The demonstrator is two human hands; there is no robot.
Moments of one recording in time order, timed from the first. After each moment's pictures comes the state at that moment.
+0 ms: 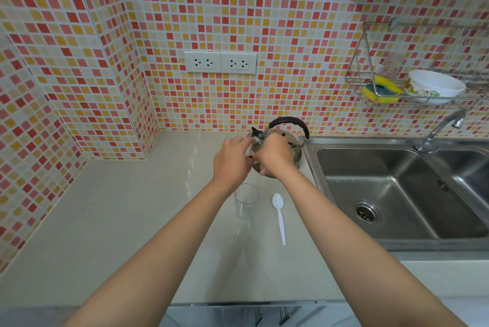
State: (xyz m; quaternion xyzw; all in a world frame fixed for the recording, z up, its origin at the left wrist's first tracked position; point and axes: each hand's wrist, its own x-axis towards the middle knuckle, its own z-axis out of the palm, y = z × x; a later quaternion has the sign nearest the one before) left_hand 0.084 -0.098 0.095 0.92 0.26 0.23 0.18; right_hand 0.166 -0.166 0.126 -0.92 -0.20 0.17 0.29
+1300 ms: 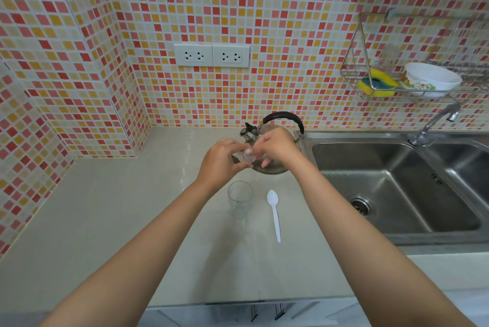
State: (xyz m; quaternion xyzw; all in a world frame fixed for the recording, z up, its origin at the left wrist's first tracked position) left_hand 0.076 -0.081 0.079 0.92 0.17 0.26 0.26; right_hand 0.190 -0.183 0.143 -0.87 -0.26 0.27 0.31
